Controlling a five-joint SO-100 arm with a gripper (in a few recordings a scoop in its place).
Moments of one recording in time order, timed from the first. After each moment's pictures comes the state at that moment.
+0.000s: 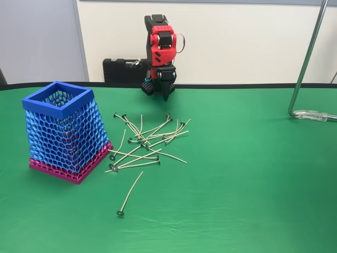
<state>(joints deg) -9.7 130.6 134.2 72.8 1.6</state>
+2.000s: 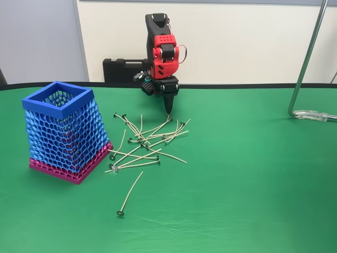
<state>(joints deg) -11.6 119.5 138.1 59.8 0.8</state>
